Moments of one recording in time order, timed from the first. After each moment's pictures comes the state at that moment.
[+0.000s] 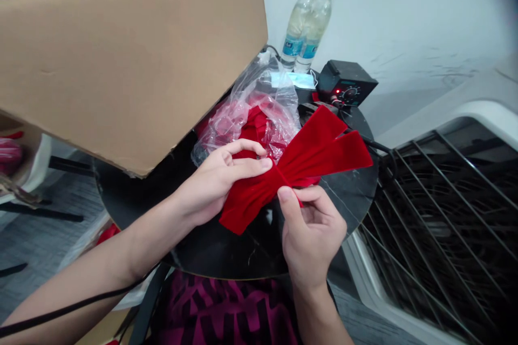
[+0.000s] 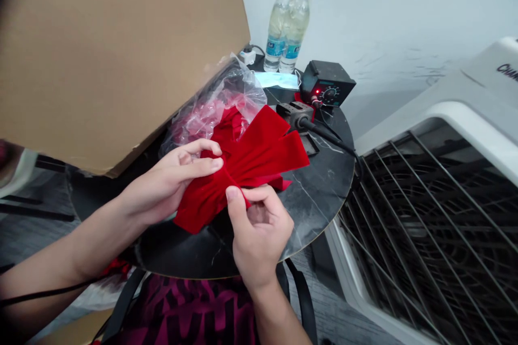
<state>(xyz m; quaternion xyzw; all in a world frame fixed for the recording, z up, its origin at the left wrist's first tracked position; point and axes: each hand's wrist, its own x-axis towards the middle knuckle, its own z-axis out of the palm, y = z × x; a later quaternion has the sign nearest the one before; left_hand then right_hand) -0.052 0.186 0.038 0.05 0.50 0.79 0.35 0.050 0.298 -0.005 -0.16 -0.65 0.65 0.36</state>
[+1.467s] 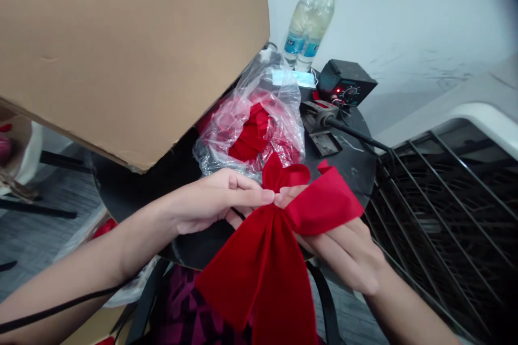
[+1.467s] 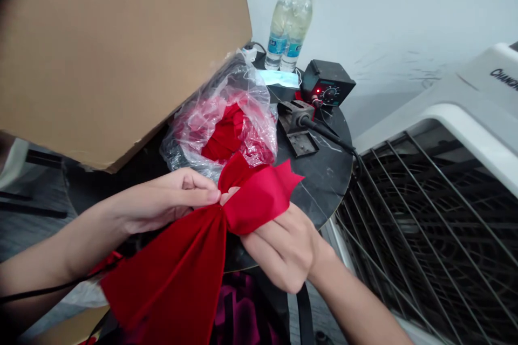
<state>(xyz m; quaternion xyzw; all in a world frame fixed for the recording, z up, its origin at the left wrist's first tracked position) -0.046 0.160 0.039 0.09 0.51 0.64 0.57 0.067 0.398 -0.002 0.28 -0.88 0.29 0.26</state>
